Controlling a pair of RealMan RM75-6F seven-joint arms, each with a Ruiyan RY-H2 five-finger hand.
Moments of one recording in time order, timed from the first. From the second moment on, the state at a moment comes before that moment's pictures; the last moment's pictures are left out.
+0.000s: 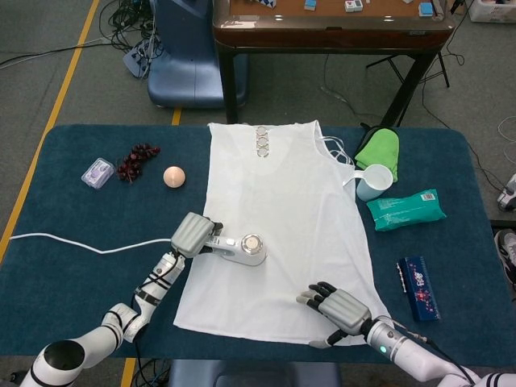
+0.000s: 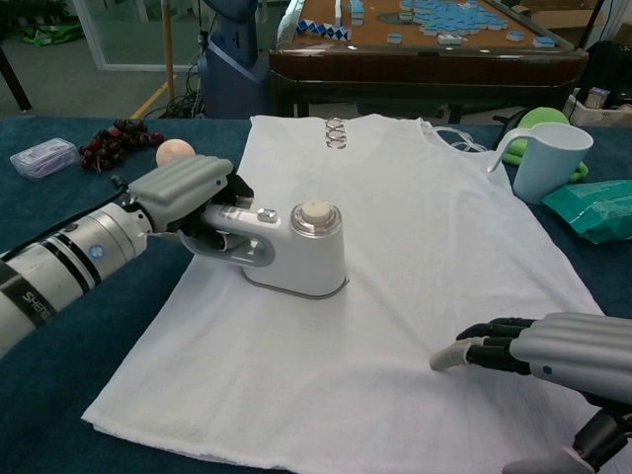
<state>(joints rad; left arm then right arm) -0.81 -2.01 -0.10 -0.61 1.53 1.17 -0.25 0.55 -1.30 -0.18 -1.69 -1.56 0.82 -0.14</state>
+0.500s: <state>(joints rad) -0.80 -2.01 -0.10 -0.60 1.52 1.16 -0.24 0.54 -1.32 -0.17 -1.67 -1.59 0.86 -0.04</state>
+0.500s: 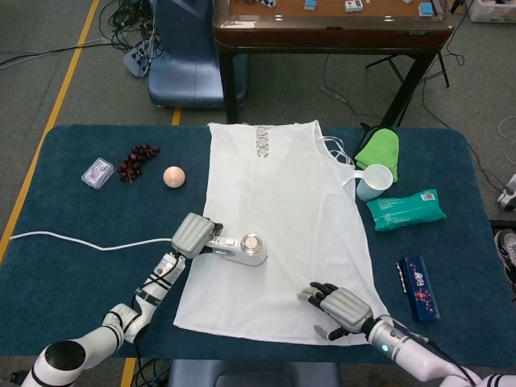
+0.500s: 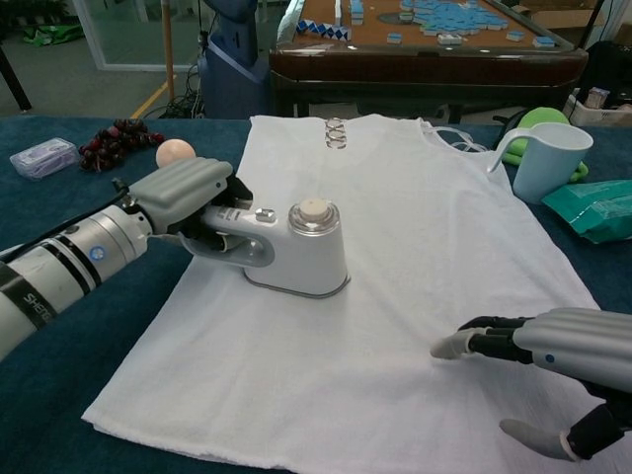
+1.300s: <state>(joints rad) -0.82 -2.05 -0.10 -0.60 1.53 1.16 -0.23 0.54 -1.32 -0.18 -1.66 -1.61 0.88 -0.01</state>
